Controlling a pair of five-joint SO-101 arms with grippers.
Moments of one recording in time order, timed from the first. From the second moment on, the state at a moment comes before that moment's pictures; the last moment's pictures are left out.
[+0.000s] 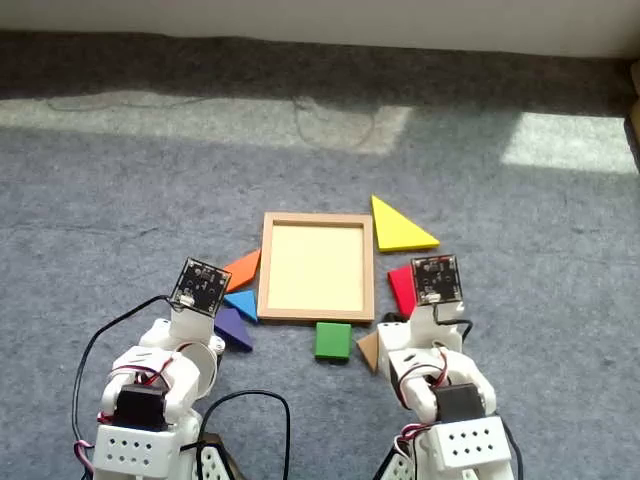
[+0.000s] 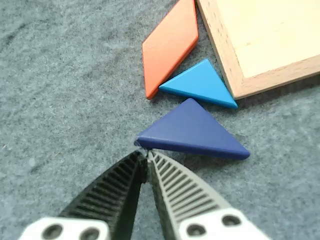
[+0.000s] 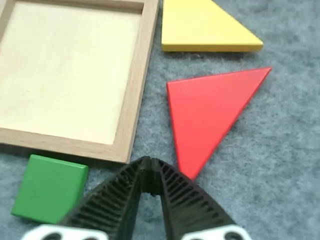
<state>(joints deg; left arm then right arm) 0.6 -102.3 96.0 72.3 -6.9 -15.0 -86.9 96.0 46.2 0.7</state>
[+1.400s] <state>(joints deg) -11.0 -102.3 90.8 72.3 -6.9 -8.3 -88.9 95.0 45.9 18.9</state>
